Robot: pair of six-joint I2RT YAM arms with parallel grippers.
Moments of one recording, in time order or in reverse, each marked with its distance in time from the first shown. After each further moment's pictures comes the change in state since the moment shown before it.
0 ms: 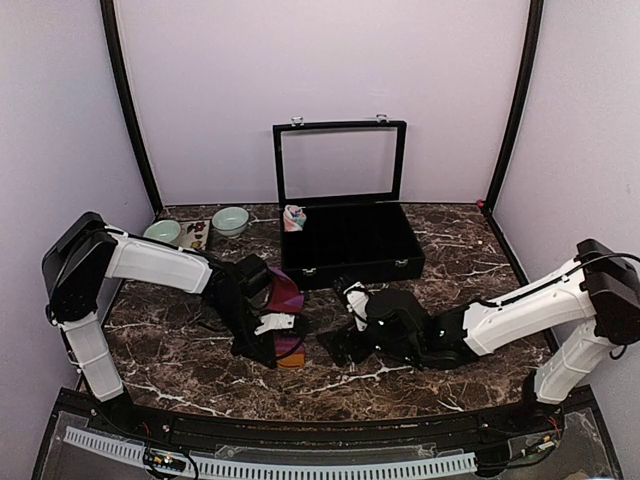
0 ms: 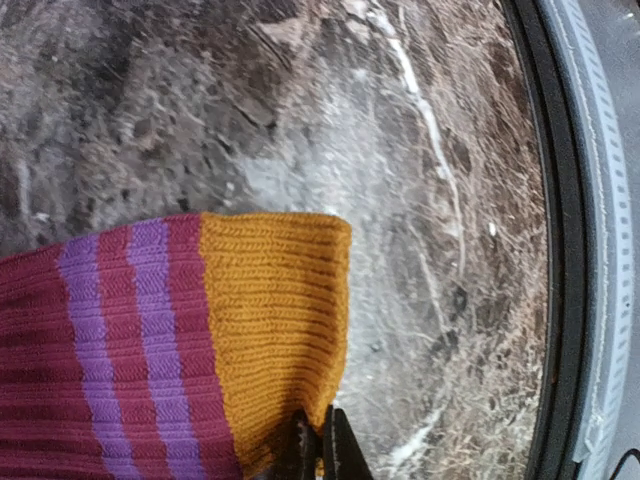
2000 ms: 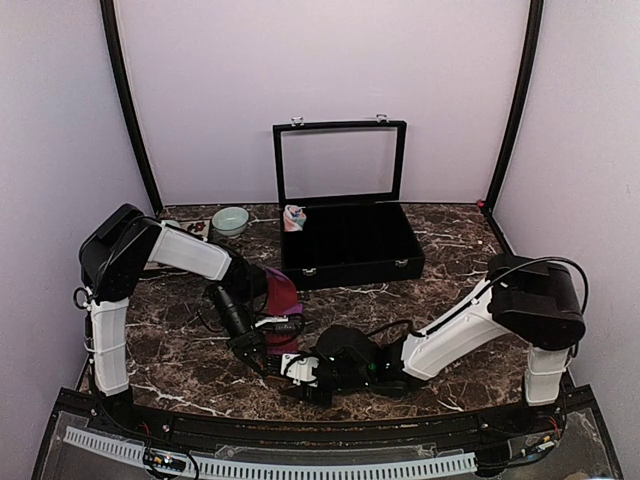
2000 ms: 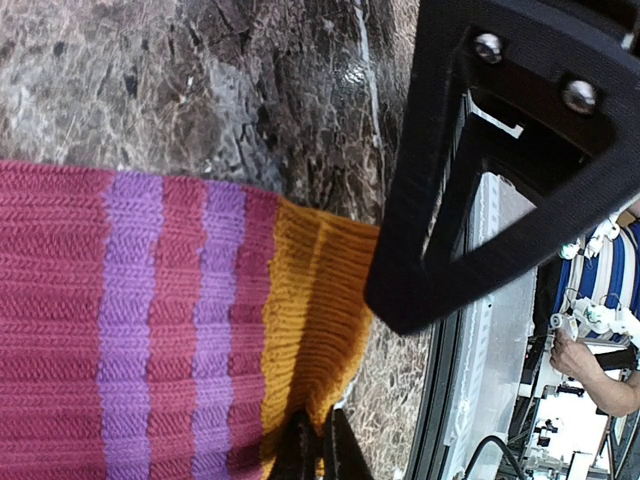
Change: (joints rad) left arm 0.116 0.256 0.178 -0.409 0.275 0.055; right arm 0.099 0.384 0.139 0.261 -0.389 -0.597
